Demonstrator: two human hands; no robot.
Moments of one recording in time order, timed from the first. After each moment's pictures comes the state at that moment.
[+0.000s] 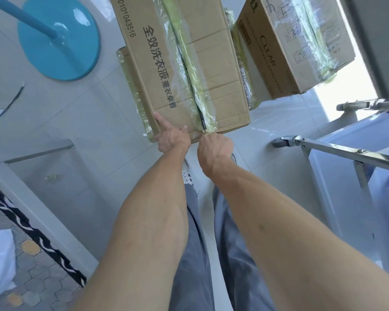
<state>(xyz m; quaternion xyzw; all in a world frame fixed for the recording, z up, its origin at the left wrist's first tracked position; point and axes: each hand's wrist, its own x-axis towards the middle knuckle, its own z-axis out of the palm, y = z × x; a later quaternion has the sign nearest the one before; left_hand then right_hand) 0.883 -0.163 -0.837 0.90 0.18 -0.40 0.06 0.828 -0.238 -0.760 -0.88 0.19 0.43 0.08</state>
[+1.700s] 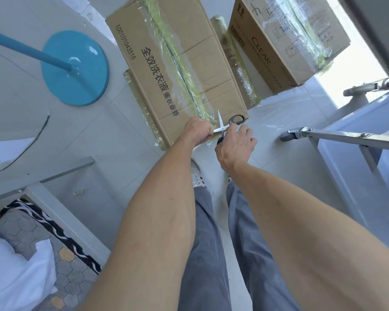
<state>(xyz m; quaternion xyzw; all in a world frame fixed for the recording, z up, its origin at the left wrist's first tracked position) 0.903 -0.218 -0.809 0.80 0.05 -0.55 0.25 0.797 -0.273 -0.761 -0.84 0.44 0.28 0.17</state>
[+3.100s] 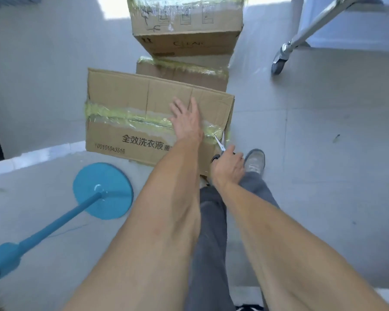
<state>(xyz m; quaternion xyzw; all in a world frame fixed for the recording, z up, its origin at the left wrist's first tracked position) 0.969 -0.272 -0.803 0.72 -0.59 -0.26 -0.27 0.876 -0.169 -0.782 -0.41 0.82 0.16 0.36</state>
